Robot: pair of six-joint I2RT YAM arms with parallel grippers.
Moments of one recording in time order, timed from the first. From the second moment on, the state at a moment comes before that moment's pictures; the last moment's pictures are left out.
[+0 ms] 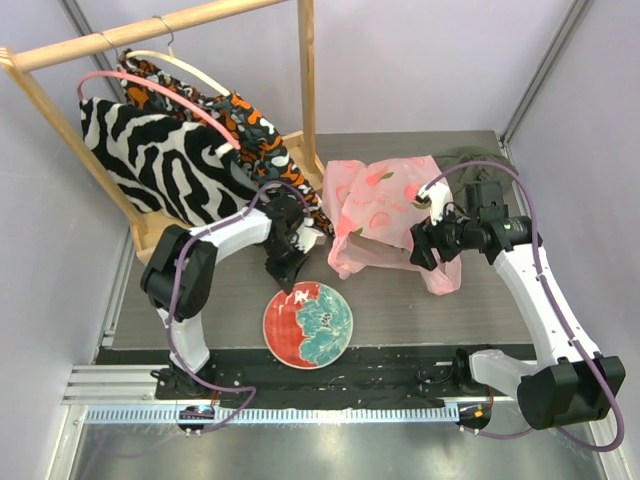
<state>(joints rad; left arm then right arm) -0.53 1.84 1.22 -0.90 0.36 0.23 0.13 1.12 1.09 -0.91 -0.47 -0.42</state>
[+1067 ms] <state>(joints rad) -0.56 1.58 1.27 -0.88 0.44 0.03 0.19 1.21 1.06 -0.88 -0.50 -0.39</state>
